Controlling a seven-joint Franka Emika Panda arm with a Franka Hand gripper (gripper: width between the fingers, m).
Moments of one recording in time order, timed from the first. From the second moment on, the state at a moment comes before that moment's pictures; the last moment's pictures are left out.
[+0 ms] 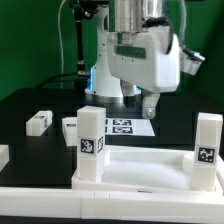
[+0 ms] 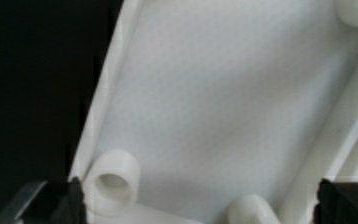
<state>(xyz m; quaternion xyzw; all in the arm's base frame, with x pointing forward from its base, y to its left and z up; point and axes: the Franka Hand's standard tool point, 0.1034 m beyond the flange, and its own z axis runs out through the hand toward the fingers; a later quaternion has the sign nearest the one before) 0.569 0.003 0.108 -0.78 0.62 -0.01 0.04</state>
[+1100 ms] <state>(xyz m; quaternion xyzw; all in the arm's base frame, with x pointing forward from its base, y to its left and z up) 0.531 0.007 0.038 -0.66 0.75 0.02 0.01</state>
